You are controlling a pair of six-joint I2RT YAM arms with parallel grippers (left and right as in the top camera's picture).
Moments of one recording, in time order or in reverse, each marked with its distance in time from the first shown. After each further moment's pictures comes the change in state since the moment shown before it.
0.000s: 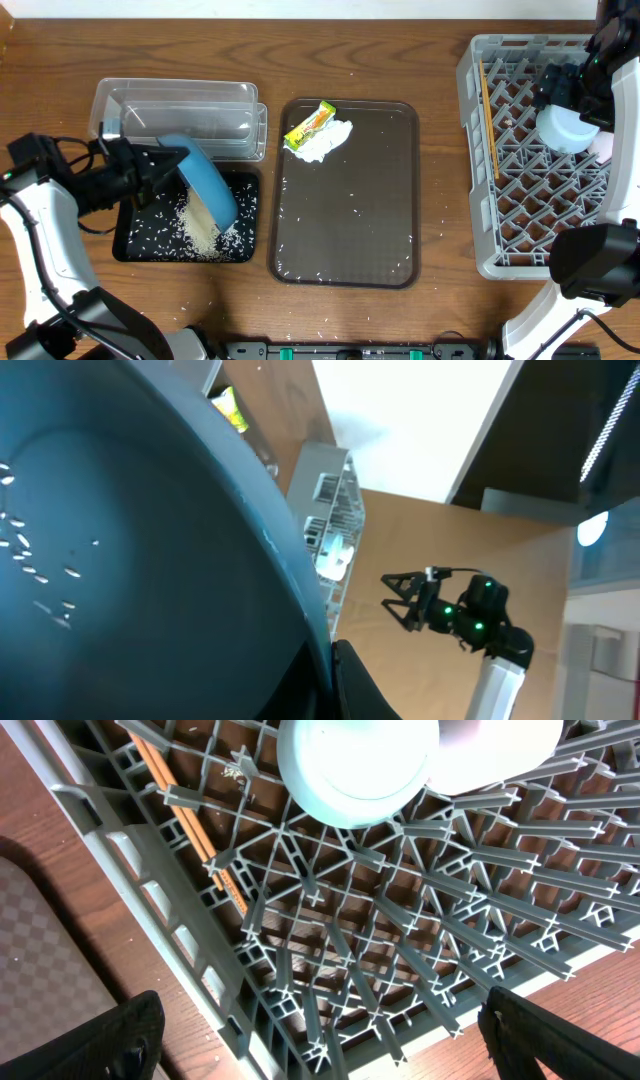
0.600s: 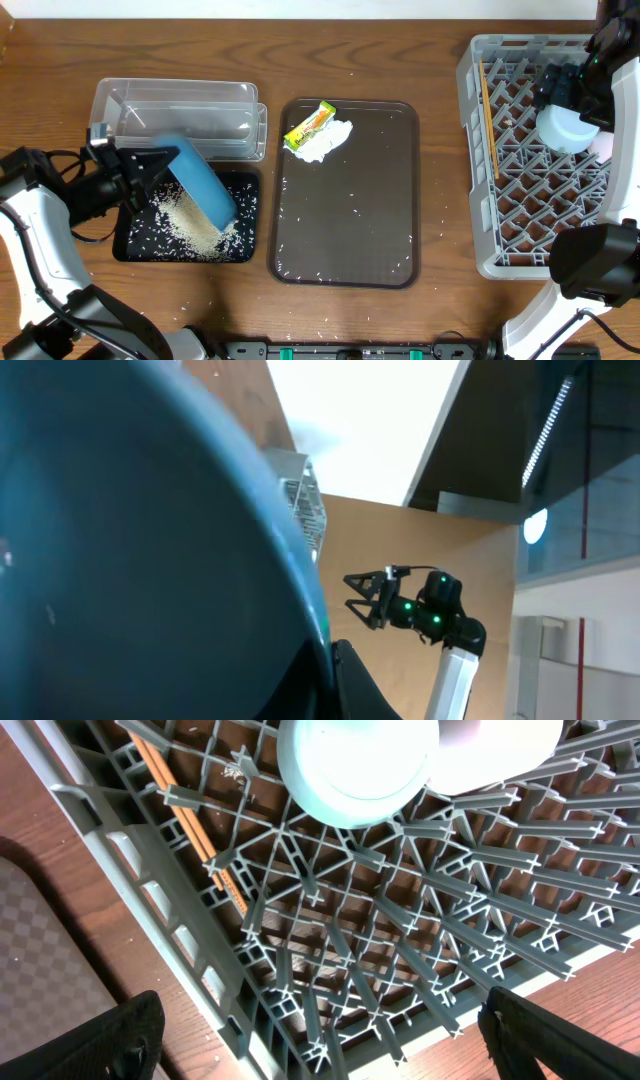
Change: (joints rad) left arm 0.055 0.007 -0.011 -0.082 0.112 0.094; right arm 0.000 0.000 0.000 0.000 0.000 0.000
